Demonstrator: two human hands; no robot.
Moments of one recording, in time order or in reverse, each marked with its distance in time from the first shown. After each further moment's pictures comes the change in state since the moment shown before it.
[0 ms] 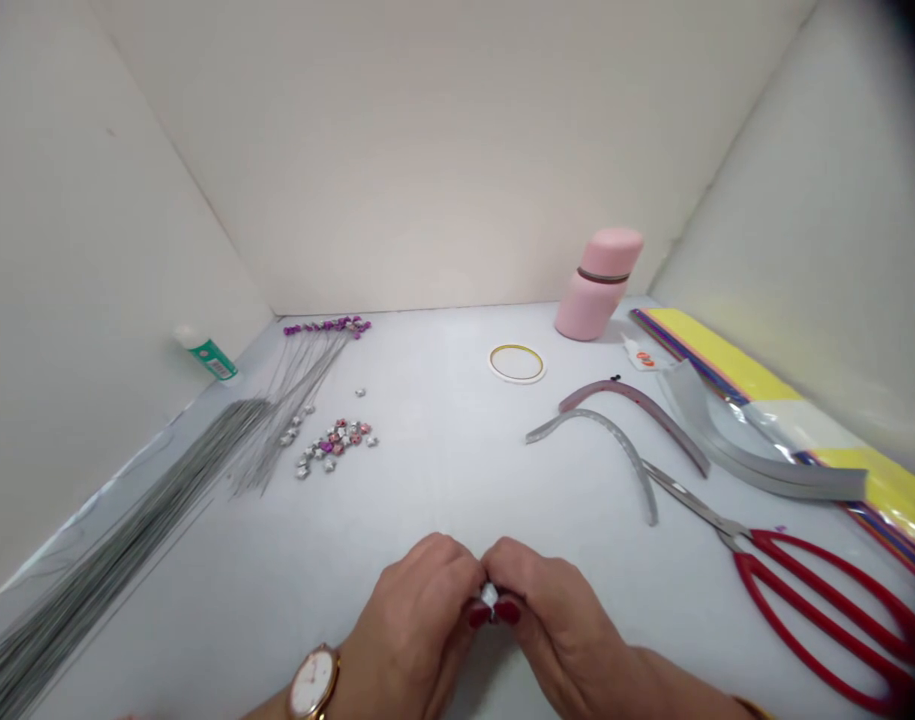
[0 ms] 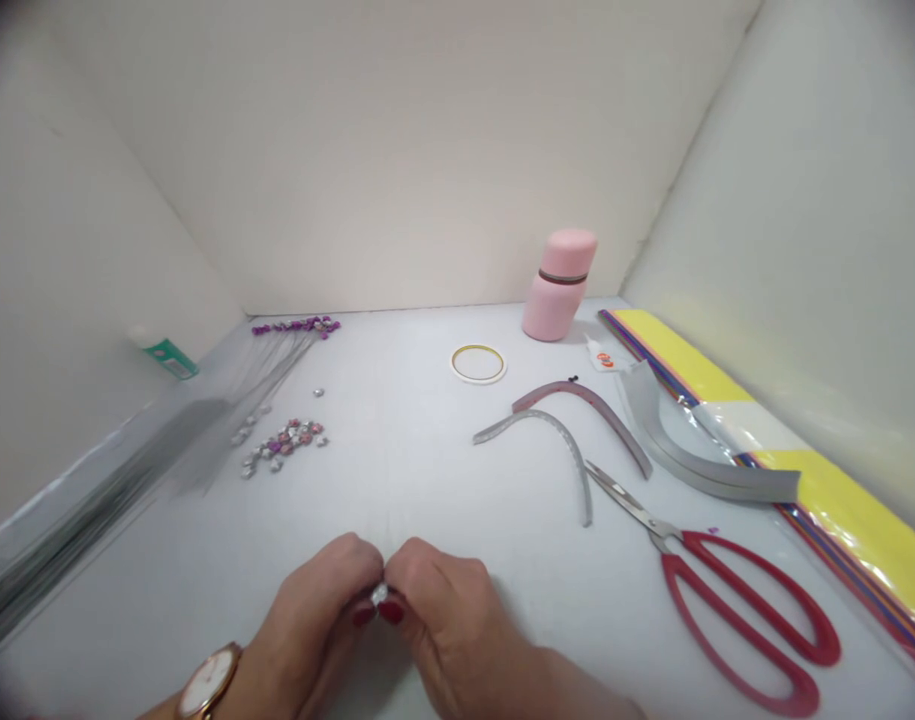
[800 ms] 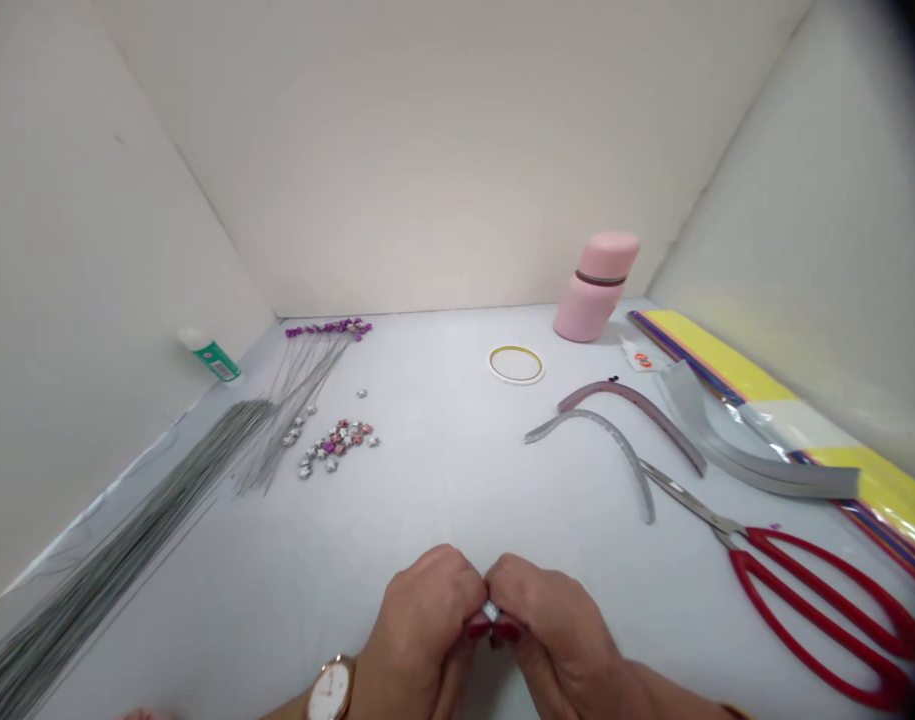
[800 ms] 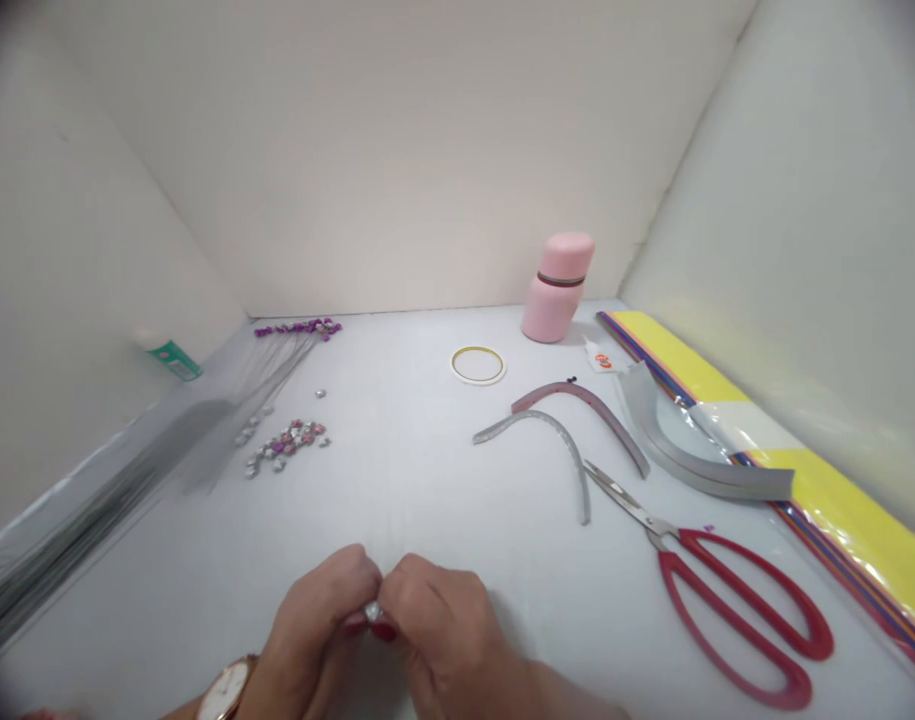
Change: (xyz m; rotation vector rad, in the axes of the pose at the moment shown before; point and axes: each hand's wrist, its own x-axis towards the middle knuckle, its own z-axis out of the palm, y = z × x) left_hand -0.002 0.003 0.008 -0.061 0.200 0.090; right_hand -0.001 -0.006 0.007 0.034 0.129 -0.087
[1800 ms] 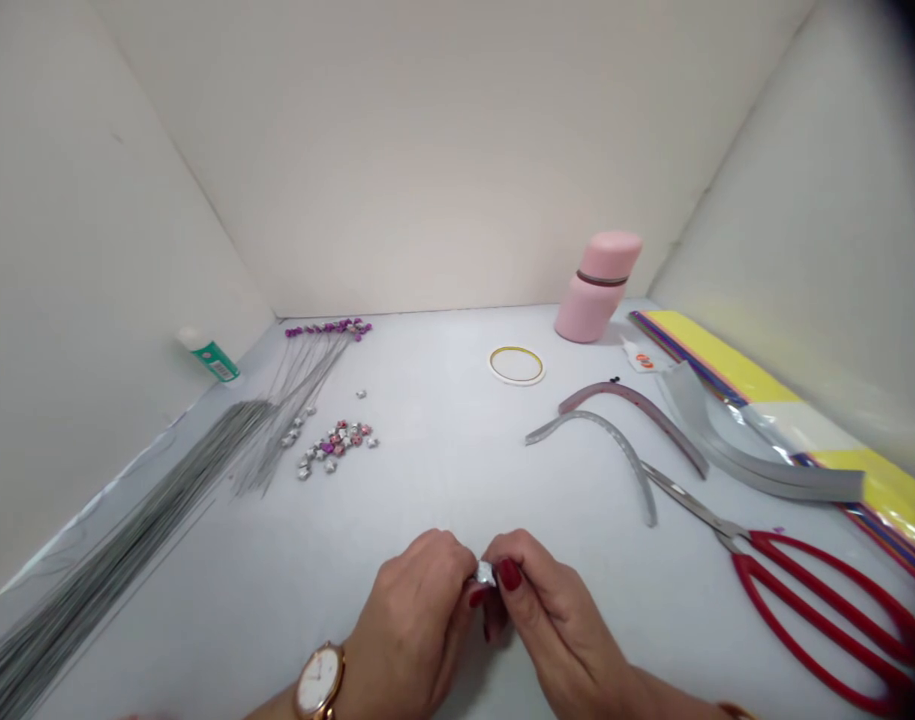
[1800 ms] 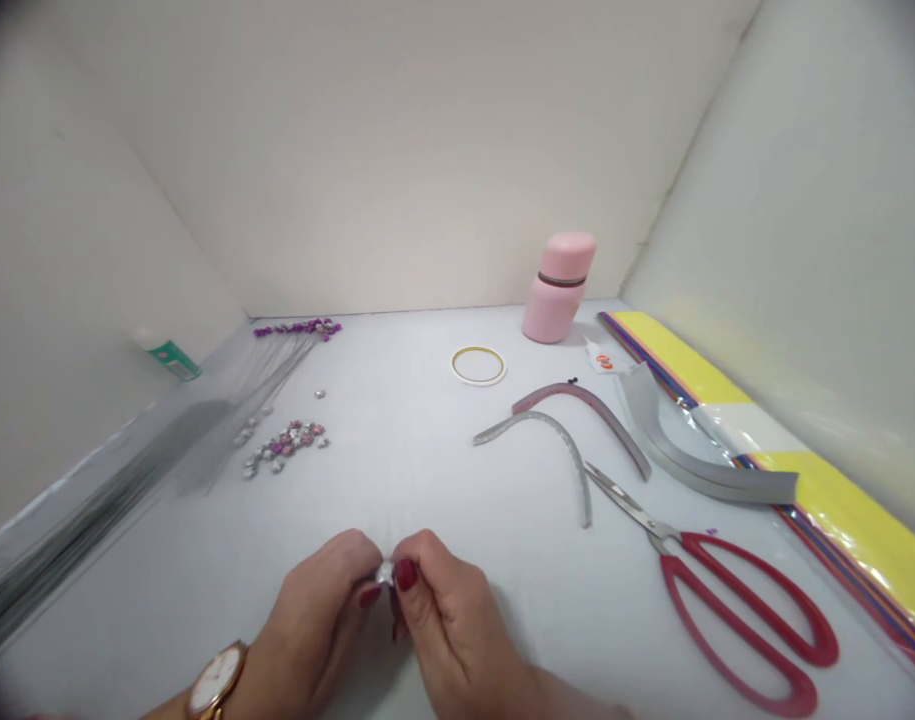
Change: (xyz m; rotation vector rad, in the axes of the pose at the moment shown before) left_hand -0.002 -0.006 -0.003 0.122 -0.166 -0.132; right_hand -0.004 0.005 0.007 0.503 -0.087 0.515
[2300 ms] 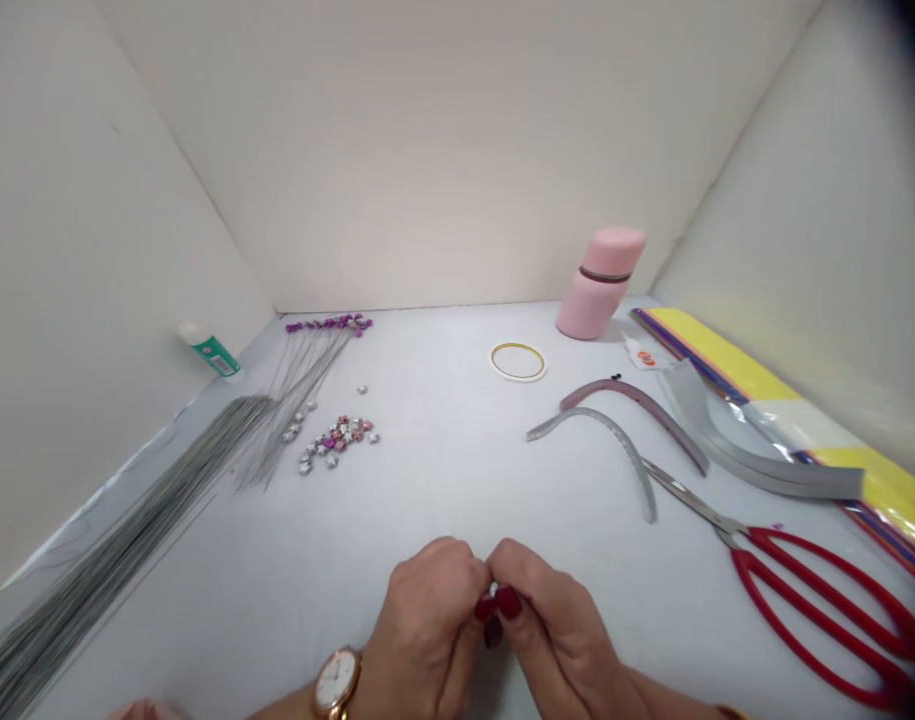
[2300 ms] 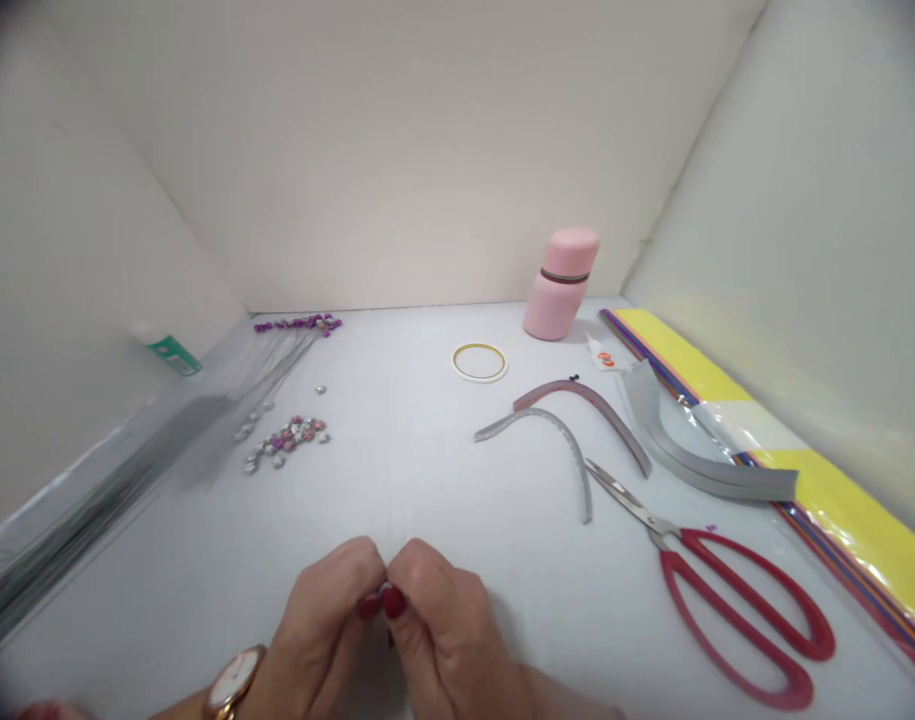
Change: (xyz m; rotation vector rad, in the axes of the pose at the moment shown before) left_hand 0.000 0.009 0.005 -0.229 0.015 -0.018; right_hand -0.009 -0.006 0.004 -0.356 0.180 -0.298
